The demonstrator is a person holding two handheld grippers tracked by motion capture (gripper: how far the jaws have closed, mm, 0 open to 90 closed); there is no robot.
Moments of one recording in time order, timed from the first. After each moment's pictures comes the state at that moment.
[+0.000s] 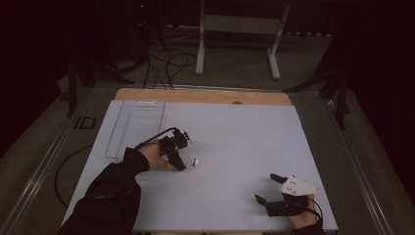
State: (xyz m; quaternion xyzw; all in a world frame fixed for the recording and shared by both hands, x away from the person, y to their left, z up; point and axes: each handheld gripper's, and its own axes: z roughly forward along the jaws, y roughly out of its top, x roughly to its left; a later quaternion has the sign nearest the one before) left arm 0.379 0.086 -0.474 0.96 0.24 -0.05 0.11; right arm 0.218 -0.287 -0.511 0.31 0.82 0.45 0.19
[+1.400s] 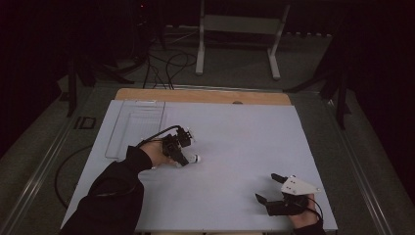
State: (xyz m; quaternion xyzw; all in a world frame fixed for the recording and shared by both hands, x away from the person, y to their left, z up) left arm 0.378 0.079 -0.459 0.96 0.21 -0.08 0.14; right arm 0.220 -0.288 -0.512 0.31 0.82 0.44 0.19
